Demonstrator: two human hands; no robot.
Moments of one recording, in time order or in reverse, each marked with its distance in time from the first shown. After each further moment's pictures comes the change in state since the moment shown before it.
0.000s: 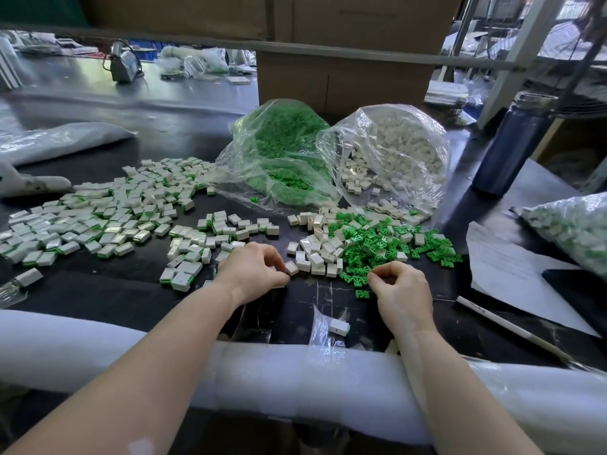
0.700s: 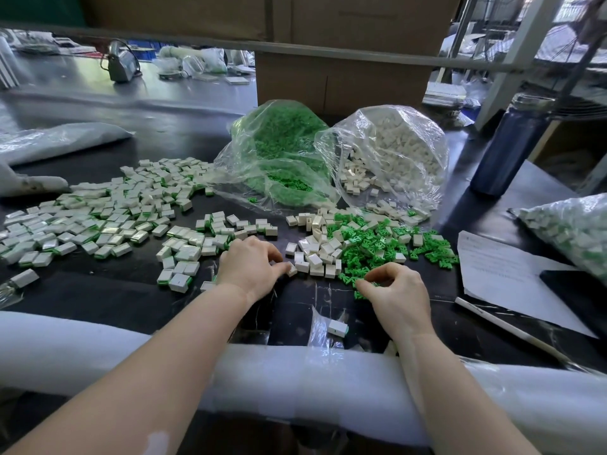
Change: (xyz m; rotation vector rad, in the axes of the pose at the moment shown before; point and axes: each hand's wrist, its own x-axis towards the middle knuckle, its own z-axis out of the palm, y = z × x) left_hand 0.008 0.003 0.008 0.180 0.176 0.016; right_hand -0.003 -0.002 -0.001 -0.049 -0.012 -0.030
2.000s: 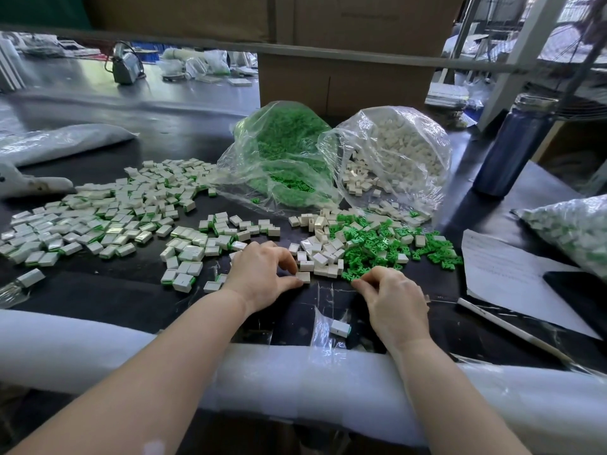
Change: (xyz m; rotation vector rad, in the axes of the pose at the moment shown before) left_hand -0.010 0.000 -0.002 -0.047 -0.063 0.216; right_hand -0.004 0.003 0.007 -0.261 0.020 -0.241
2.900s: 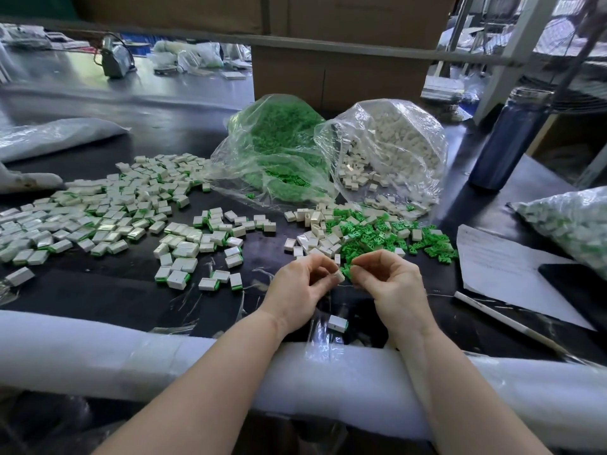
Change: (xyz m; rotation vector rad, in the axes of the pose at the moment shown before) left_hand -0.011 0.034 0.043 -0.589 -0.039 0.021; right_hand 0.003 0.001 -0.004 0.814 -0.043 0.053
